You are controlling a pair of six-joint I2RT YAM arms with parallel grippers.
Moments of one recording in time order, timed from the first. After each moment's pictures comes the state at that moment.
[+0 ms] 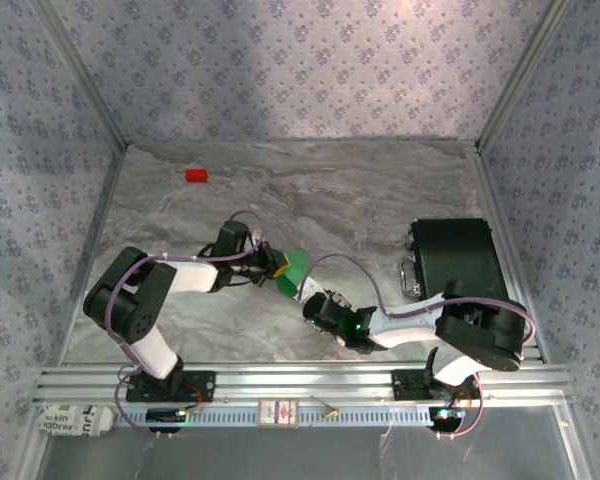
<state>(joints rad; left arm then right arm) -0.52 1.66 0.63 0.35 0.61 -1.24 1.18 1.52 0.50 0.20 0.52 0.10</state>
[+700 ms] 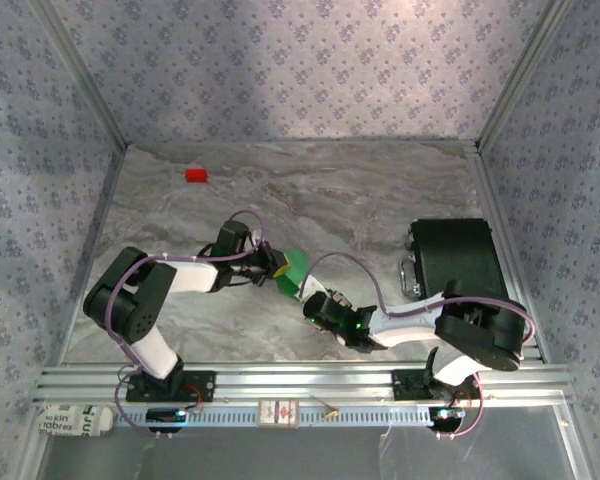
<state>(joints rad) -0.52 1.66 0.63 0.35 0.61 -1.24 1.17 1.52 0.50 0.21 0.52 0.13</state>
